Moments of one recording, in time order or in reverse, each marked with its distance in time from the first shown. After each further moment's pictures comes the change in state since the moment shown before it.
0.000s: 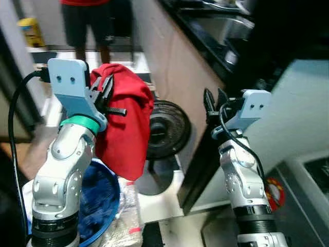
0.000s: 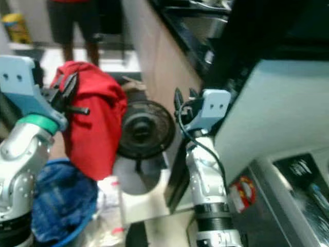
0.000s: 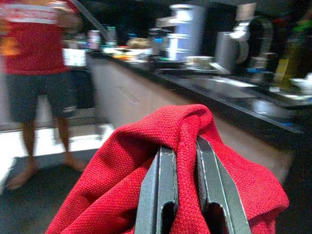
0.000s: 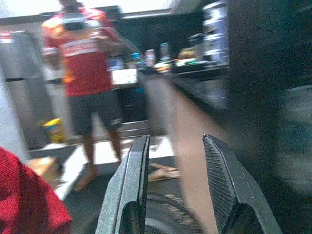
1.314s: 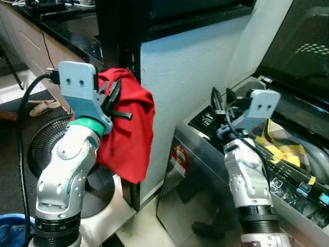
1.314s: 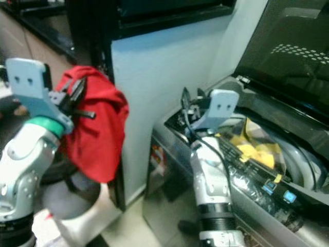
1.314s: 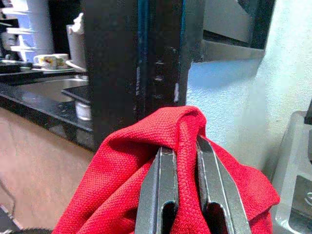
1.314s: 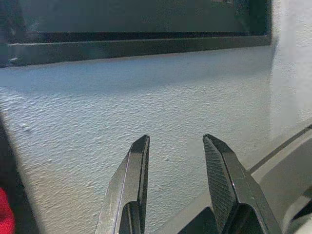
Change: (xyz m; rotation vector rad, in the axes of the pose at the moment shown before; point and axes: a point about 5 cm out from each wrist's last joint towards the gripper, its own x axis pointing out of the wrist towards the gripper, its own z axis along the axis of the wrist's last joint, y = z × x) left arm 0.000 0.000 -0.006 0.008 0.028 -0.012; right arm -0.001 -0.004 0.002 0.004 -0.010 -0.033
